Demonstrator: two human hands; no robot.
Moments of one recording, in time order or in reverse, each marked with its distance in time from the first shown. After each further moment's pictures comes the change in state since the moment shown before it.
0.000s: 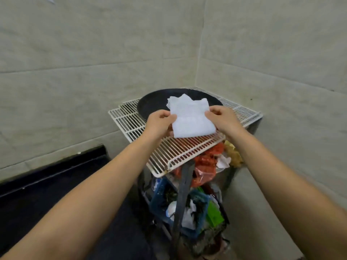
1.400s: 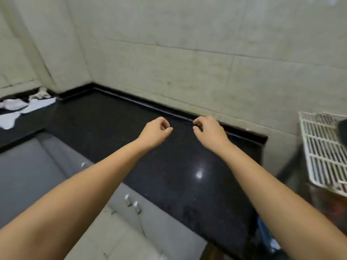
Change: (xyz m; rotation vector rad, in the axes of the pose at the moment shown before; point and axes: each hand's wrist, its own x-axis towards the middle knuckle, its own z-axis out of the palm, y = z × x) left_hand -0.367 -0.047 -0.225 0.724 1.044 -0.303; right_hand -0.236 -0.131 0.274 -0.217 -0.894 -0.946
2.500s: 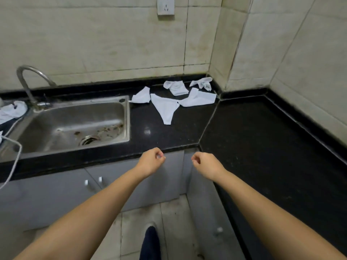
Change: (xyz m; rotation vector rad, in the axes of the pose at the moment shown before) left_hand 0.076 -0.604 -0.403 -0.020 0.386 -0.817; right_hand 0.301 -0.521 0.529 0.056 -0.853 -0.475
